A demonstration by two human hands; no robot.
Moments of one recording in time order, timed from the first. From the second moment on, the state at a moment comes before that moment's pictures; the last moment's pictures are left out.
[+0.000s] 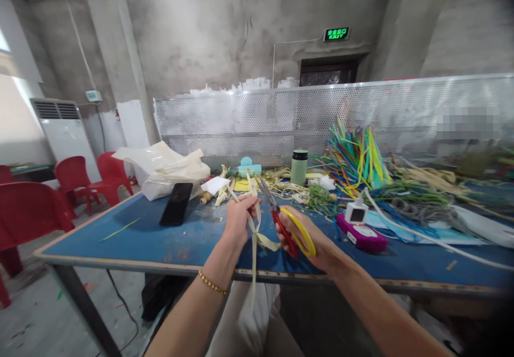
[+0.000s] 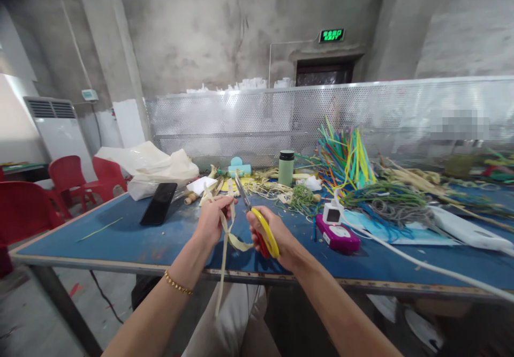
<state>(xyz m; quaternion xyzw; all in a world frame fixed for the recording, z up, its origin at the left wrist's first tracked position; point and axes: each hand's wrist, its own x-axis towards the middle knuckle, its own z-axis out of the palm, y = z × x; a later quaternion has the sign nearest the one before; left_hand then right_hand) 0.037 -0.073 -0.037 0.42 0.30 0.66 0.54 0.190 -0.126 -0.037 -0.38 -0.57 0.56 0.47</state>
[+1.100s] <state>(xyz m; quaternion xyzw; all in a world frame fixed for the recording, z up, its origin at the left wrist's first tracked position) 0.050 -0.088 -0.038 0.42 0.28 0.67 0.55 0.169 -0.124 -0.056 -0.39 -0.61 0.45 0.53</state>
